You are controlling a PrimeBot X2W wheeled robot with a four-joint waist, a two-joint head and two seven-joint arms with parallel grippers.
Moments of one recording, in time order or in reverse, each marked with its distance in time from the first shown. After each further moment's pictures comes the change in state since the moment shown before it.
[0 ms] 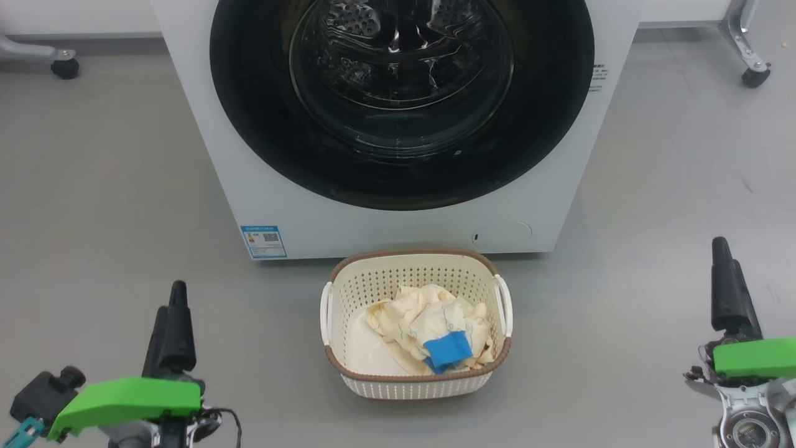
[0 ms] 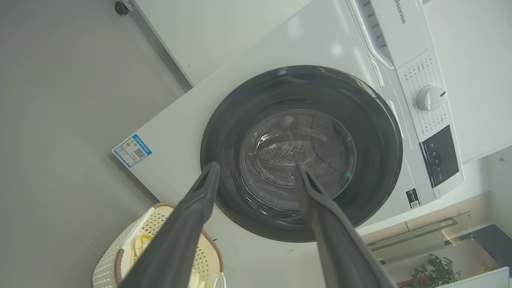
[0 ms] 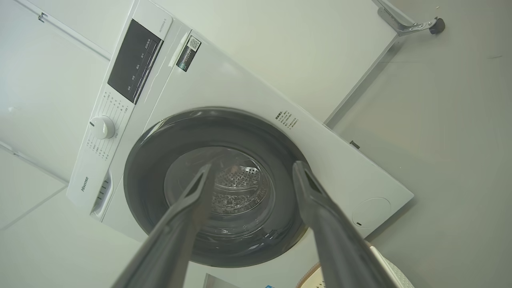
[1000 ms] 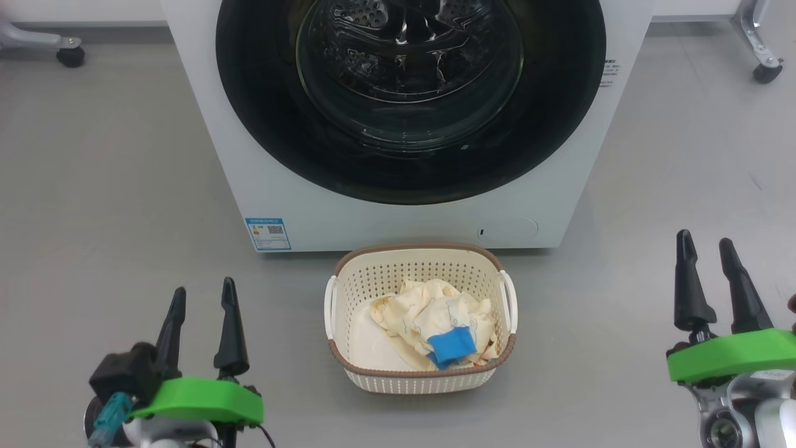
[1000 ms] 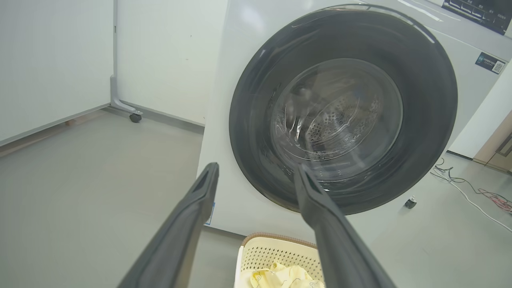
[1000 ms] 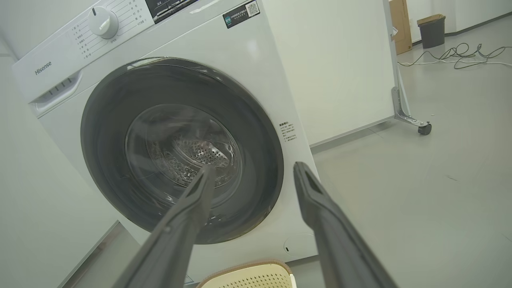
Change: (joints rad) left arm -0.022 0.019 -0.124 0.014 0.667 0.088 -0.081; right arm 0.000 -0.001 0.038 -0.057 -0.559 0.000 -0.022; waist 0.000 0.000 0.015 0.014
